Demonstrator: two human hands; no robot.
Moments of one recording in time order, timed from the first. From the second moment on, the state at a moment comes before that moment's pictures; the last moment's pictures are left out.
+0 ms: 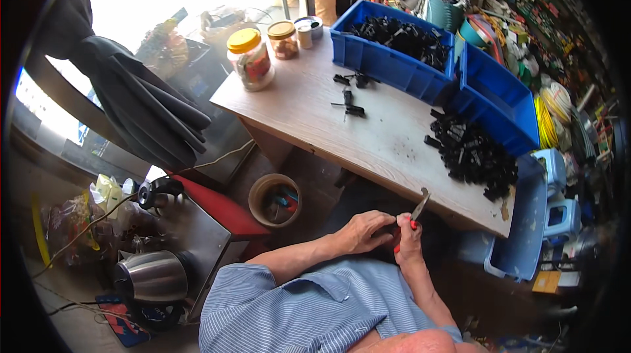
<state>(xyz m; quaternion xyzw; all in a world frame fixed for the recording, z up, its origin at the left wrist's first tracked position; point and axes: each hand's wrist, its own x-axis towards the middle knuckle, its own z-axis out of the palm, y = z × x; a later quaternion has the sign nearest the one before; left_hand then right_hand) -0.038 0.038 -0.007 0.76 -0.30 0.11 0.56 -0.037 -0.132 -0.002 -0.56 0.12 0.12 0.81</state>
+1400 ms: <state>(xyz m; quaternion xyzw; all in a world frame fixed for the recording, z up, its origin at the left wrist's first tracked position) 0.001 -0.004 0.005 0.54 0.05 0.00 0.84 -0.040 -0.117 0.014 -0.68 0.13 0.23 0.69</state>
